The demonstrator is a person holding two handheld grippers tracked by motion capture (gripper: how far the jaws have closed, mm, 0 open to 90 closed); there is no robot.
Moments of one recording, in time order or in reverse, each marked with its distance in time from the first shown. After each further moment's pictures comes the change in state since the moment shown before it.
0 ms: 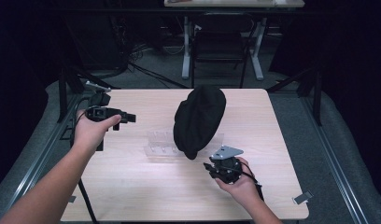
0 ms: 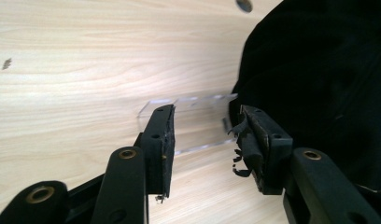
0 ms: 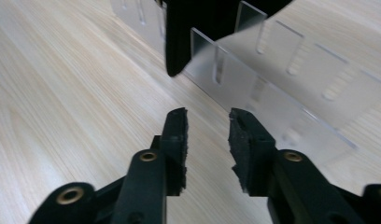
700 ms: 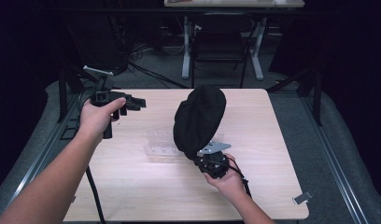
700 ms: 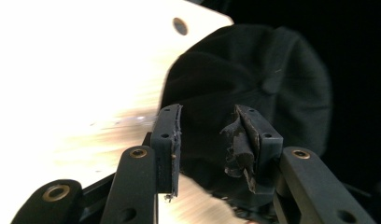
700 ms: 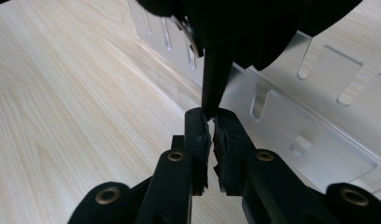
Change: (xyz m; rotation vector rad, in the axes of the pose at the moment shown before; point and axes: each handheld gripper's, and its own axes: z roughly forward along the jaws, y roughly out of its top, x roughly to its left) left arm -0.028 0.034 -0.014 -0.026 -0.215 -0.133; right arm 0.013 0.021 0.029 -0.021 0.087 0.048
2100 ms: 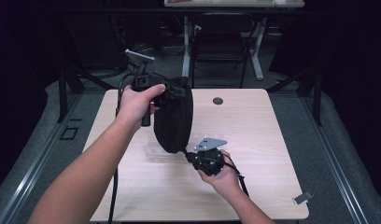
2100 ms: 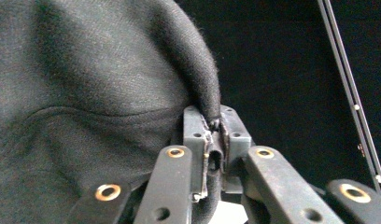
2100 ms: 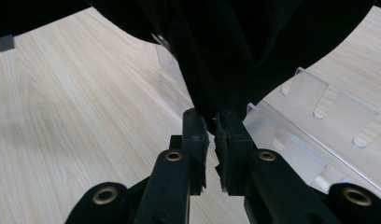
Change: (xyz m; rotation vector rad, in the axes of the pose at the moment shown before) left arm -0.098 0.016 0.052 0.088 -0.252 -0.016; right arm 0.012 0.022 -0.003 -0.067 0.044 -0.021
